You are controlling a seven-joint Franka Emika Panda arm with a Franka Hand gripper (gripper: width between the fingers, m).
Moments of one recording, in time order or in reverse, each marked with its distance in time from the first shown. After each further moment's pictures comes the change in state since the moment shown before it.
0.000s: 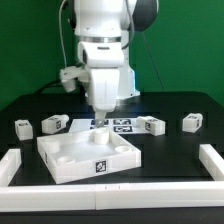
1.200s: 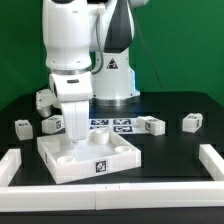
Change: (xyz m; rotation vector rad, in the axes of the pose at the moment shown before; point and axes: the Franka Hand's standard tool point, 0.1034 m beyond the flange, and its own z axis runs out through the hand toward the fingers) arm -0.031 -0.024 0.045 0.078 0.045 0.010
